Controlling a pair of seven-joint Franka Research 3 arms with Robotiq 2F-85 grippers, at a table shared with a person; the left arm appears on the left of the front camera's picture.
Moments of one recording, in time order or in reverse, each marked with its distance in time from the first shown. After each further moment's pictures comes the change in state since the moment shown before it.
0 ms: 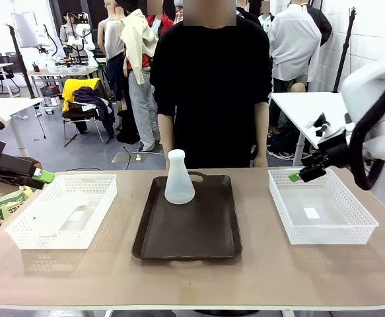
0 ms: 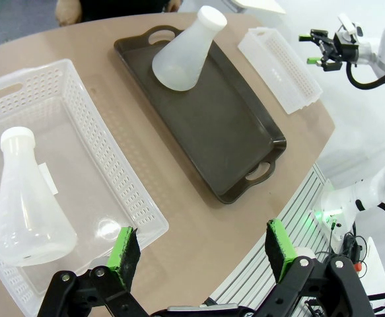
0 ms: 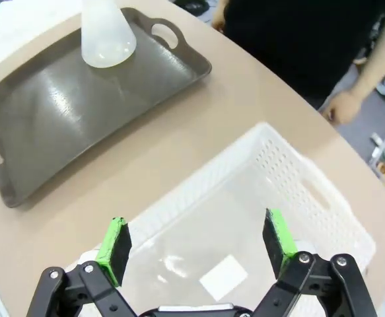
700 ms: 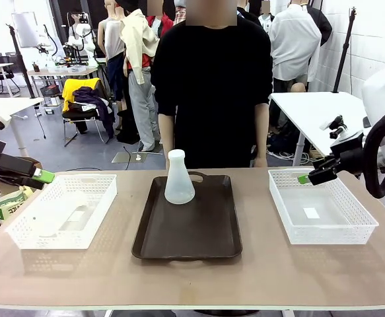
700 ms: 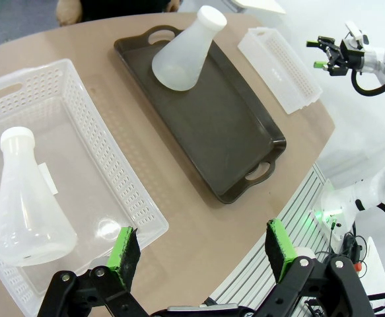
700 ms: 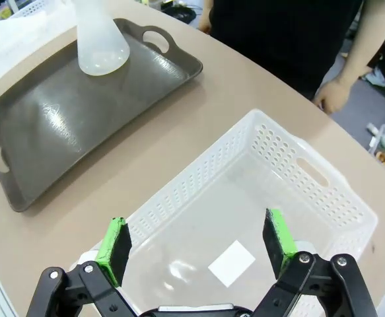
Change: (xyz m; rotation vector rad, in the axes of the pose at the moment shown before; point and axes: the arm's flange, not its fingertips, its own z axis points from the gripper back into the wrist) left arm 0.000 0.000 0.000 -0.001 0.000 0.000; right arm -0.015 0.010 0.017 -0.033 -0.038 -0.069
